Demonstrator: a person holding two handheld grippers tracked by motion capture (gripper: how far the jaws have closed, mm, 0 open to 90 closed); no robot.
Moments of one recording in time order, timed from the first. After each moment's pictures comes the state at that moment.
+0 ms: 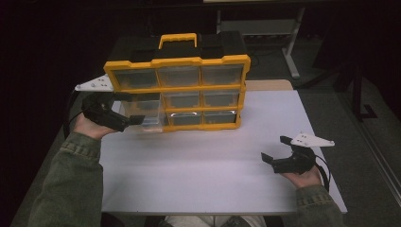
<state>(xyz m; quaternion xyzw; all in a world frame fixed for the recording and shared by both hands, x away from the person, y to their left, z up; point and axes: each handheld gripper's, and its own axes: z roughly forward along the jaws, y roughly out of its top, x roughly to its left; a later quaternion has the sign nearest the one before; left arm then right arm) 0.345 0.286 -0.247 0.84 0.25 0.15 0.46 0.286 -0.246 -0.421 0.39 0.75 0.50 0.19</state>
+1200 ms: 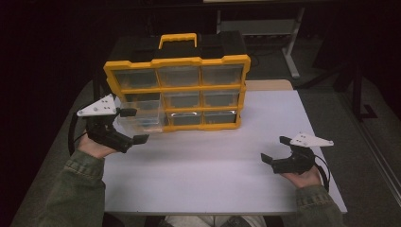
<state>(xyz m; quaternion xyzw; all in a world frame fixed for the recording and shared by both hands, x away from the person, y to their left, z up) 0.312 0.278 -0.277 0.84 0.21 0.14 0.48 0.286 -0.245 -0.422 0.39 0.75 0.50 0.19</state>
